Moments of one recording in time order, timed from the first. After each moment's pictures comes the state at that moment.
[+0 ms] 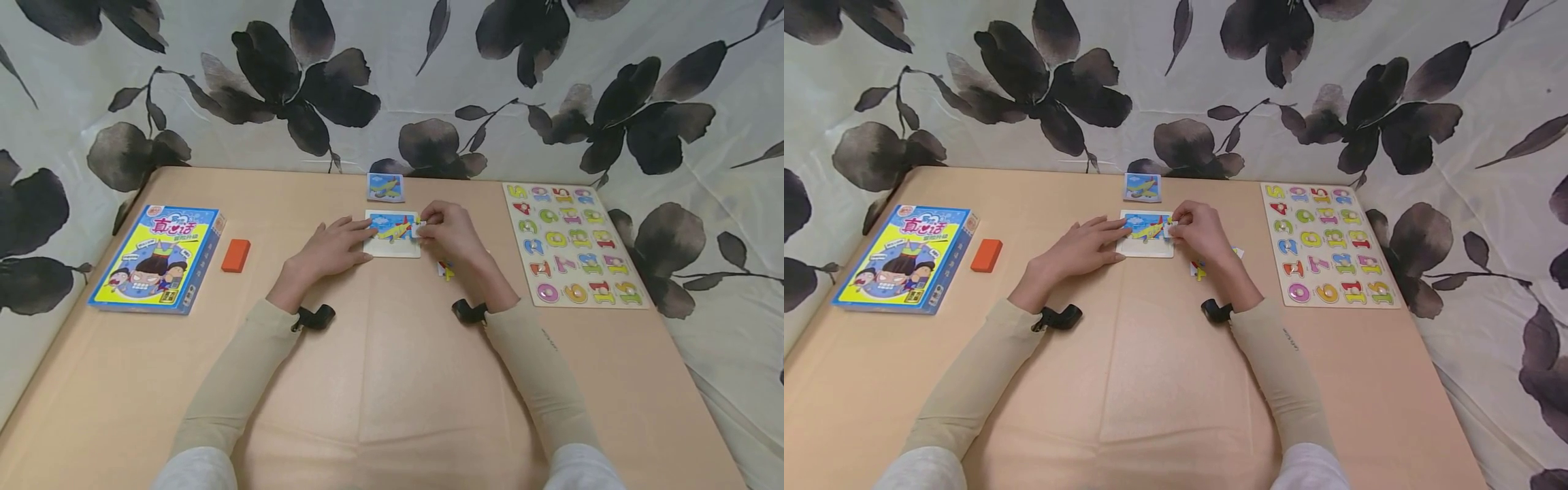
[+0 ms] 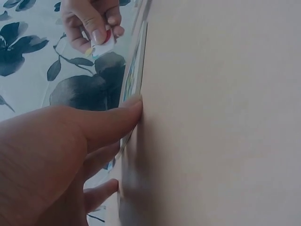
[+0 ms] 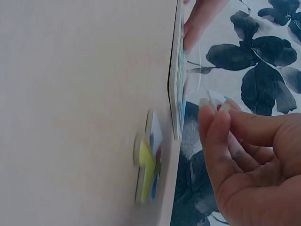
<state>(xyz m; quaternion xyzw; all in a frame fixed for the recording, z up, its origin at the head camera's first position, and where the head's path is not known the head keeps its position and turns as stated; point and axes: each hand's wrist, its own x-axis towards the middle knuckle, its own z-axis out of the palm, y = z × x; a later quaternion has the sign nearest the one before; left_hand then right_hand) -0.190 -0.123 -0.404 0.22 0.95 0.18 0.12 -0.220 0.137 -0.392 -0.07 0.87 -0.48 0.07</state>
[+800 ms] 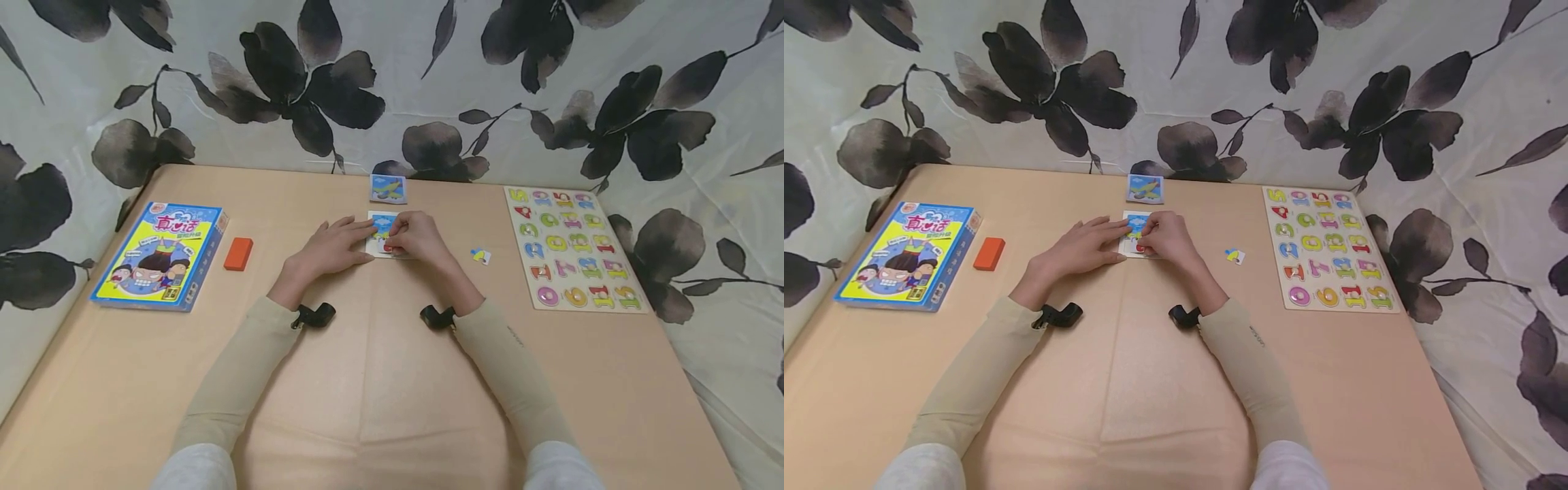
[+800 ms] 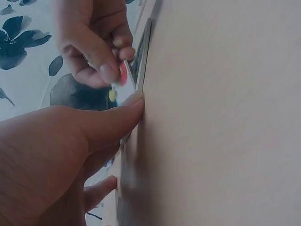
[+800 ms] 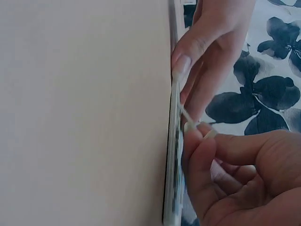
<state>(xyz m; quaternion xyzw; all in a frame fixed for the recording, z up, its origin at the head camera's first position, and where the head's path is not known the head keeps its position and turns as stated) -0.194 -0.128 -0.409 0.22 0.95 0.19 0.11 -0.216 0.079 -0.398 -0.08 0.86 -0.48 0.13</state>
